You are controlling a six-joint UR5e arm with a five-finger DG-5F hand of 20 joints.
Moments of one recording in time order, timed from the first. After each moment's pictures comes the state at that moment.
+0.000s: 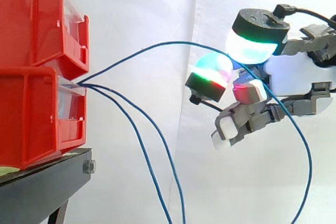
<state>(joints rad) 0.04 -2.17 -1.22 -2.94 -1.49 -0.22</state>
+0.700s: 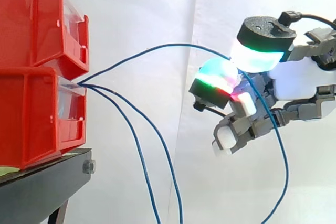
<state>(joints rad) 0.04 -2.17 -1.22 -2.97 -1.49 -0.21</state>
